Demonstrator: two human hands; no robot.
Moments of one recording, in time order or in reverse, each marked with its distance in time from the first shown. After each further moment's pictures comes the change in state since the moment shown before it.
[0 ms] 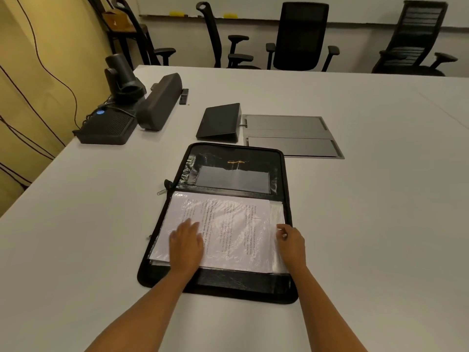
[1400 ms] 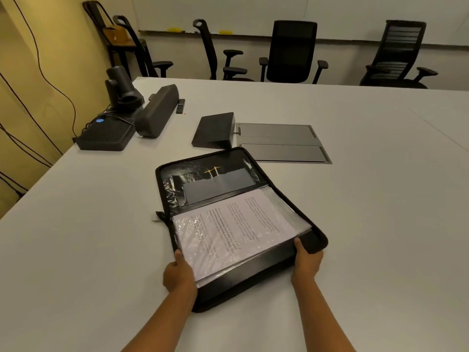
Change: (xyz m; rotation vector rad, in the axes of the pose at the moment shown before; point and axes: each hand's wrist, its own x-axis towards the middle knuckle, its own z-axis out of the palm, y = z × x) left_hand -0.055 0.024 -0.006 -0.811 0.049 -0.964; right_hand -0.030 0.017 -0.036 0.810 0.373 0.455
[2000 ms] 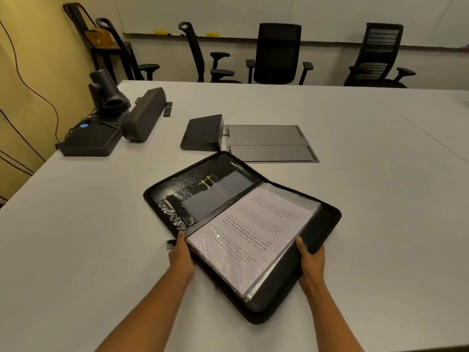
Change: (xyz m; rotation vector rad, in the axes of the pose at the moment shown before) left_hand 0.005 0.045 0.026 -0.454 -0.236 -0.196; right_hand 0.012 -0.008 -0.037 0.078 -0.242 -0.105
